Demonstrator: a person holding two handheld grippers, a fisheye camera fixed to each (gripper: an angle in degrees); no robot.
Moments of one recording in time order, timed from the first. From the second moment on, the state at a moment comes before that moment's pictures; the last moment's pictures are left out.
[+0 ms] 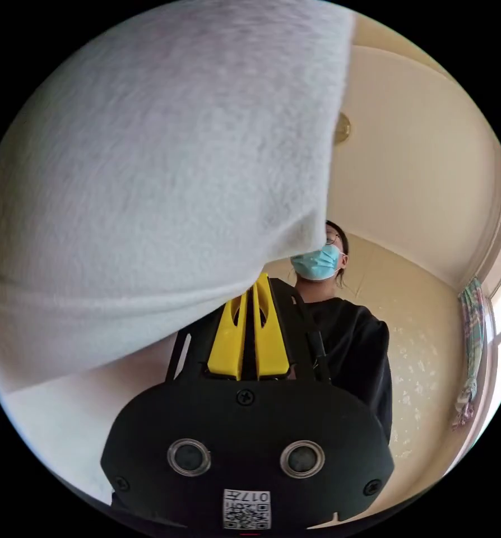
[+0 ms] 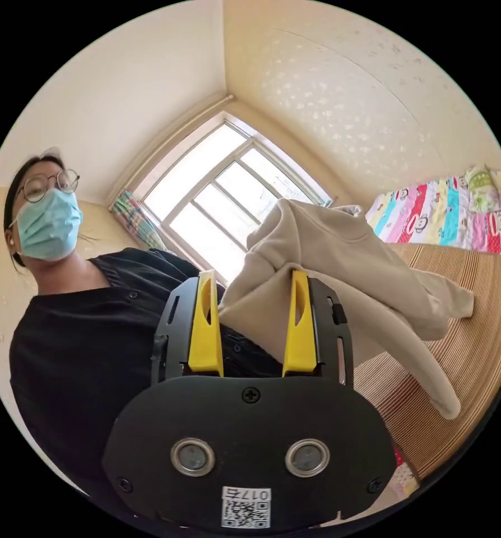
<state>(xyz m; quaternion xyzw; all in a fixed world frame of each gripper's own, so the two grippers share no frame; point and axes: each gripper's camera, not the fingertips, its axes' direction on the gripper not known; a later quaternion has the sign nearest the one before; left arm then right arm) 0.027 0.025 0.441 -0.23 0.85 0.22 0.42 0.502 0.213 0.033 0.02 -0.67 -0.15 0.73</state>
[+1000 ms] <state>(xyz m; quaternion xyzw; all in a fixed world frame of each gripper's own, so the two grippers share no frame) -0.067 0.070 0.451 -0.11 0.73 0.16 0.65 0.313 0.177 0.041 0.04 -0.34 -0.34 0.88</state>
